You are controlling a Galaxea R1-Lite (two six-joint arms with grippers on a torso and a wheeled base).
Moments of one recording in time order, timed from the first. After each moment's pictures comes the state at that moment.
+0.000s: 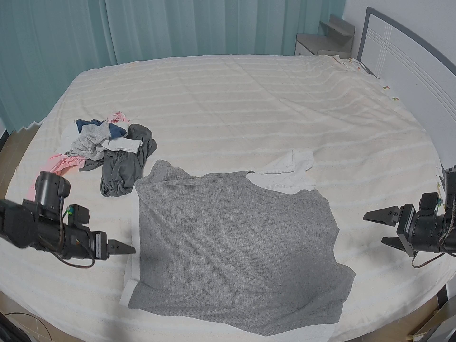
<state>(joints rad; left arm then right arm) -0.03 1.64 -0.57 -0.16 -0.34 -0.13 0.25 1.28 -0.50 -0.19 0.18 0.80</state>
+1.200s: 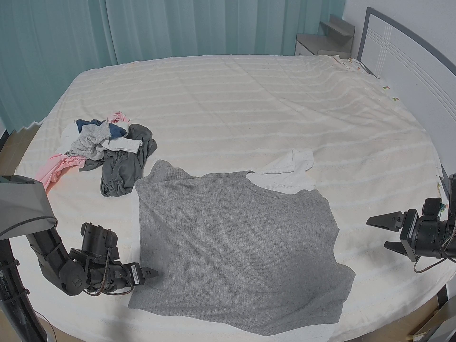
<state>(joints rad) -0.21 2.05 -0.37 -0.74 -0.09 -0.48 0.25 1.25 -0.47 -0.19 0.18 0.80</state>
